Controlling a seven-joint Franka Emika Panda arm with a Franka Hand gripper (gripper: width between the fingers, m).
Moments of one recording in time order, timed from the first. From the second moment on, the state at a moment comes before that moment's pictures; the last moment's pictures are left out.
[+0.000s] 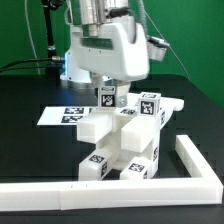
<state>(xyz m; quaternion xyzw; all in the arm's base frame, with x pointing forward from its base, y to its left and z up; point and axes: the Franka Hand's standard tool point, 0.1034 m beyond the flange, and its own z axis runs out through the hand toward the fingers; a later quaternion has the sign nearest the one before) 0.554 0.013 0.108 -0.84 0.54 -0.02 0.06</state>
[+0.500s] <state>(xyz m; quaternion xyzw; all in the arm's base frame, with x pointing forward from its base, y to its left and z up) 0.552 0.009 0.110 -0.96 0.29 -0.03 0.05</state>
